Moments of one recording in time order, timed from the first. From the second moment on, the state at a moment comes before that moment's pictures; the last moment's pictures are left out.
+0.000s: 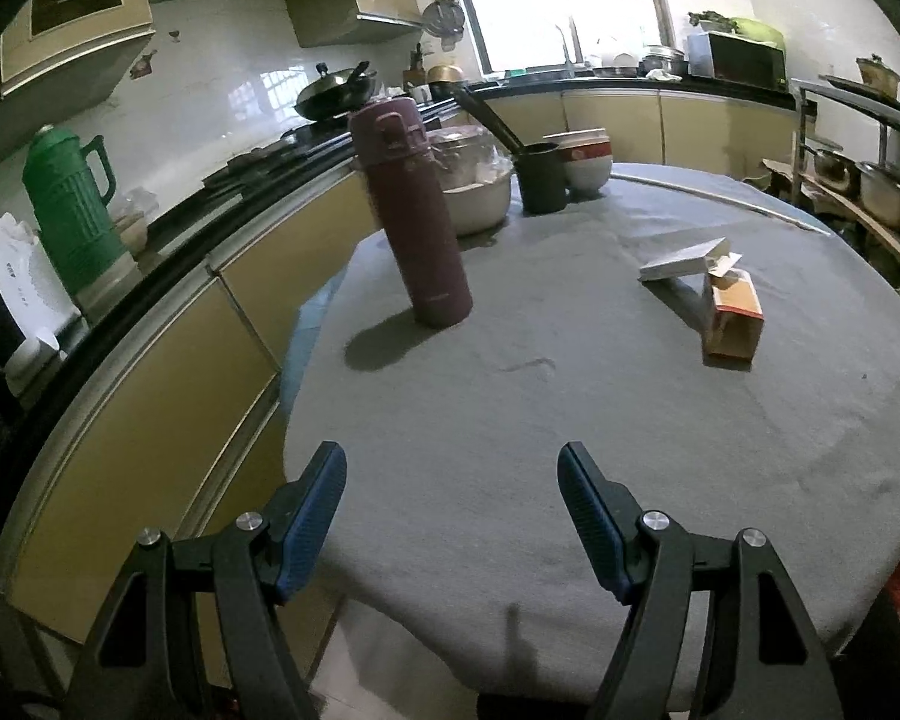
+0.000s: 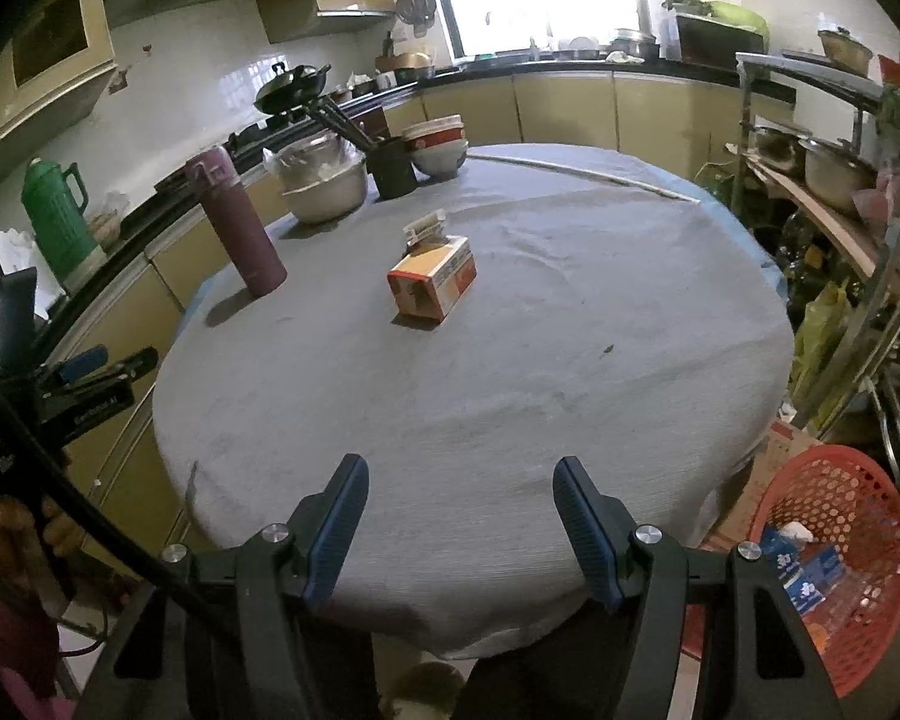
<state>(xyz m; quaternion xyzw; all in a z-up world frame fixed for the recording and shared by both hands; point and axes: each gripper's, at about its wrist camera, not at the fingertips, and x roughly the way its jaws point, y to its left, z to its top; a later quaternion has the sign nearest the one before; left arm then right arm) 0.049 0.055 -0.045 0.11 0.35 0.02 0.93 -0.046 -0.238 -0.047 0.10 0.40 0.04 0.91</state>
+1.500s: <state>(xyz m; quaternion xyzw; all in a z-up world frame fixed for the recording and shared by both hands) 0.064 0.128 -0.086 0.06 0.41 0.06 0.91 0.208 -0.164 -0.097 0.11 0.50 -0.07 0.86</state>
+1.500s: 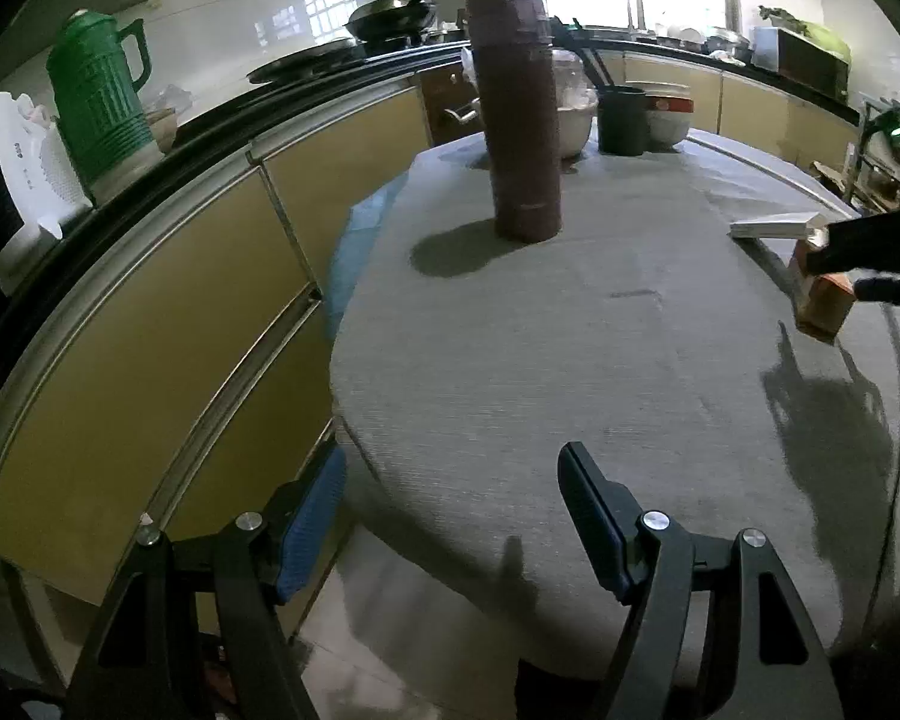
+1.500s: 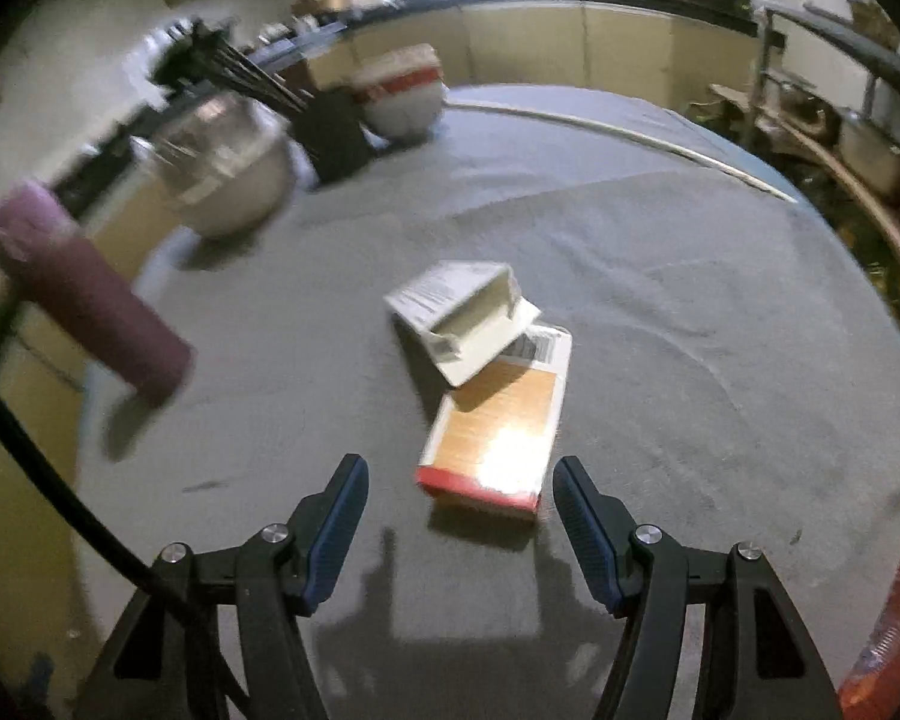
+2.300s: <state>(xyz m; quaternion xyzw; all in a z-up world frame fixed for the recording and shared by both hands) 0.134 0.027 -0.049 0.05 0.42 -0.06 0.90 0.083 -0.249 -0.106 0.13 0.46 -0.05 0.88</state>
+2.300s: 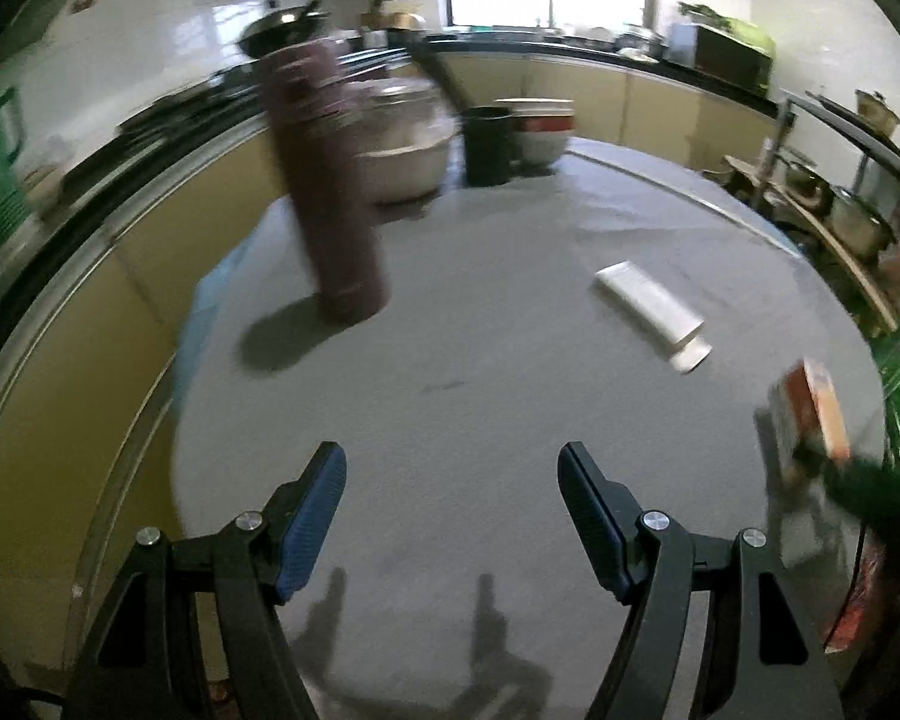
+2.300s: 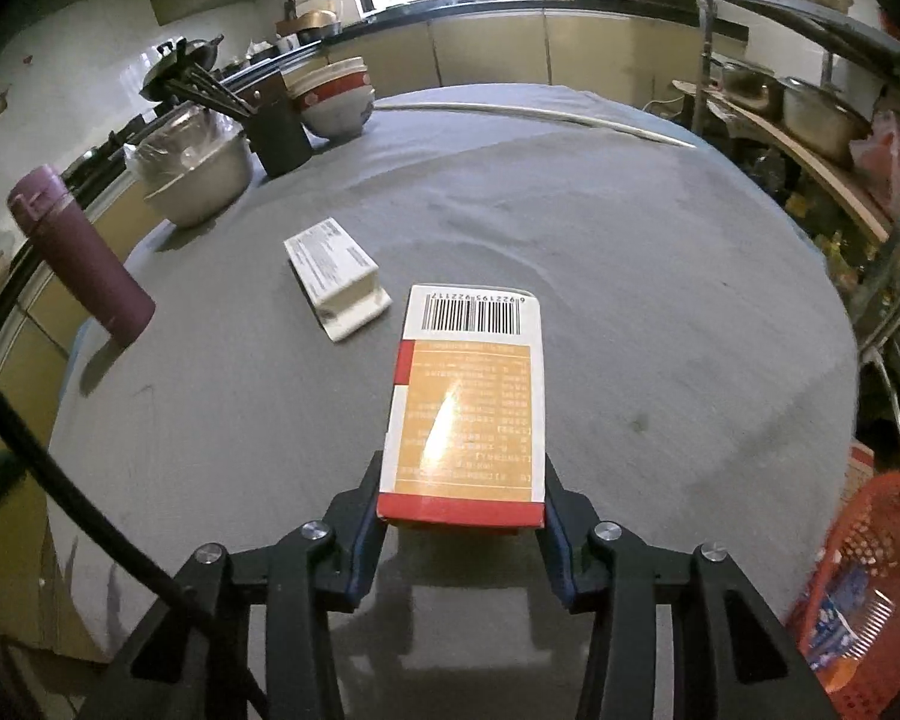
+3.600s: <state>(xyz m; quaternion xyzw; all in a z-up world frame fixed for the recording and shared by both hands) 0.286 -0.156 -0.136 0.02 0.61 -0.03 0.80 0.037 -0.277 -0.121 0.19 0.45 0.01 0.87</state>
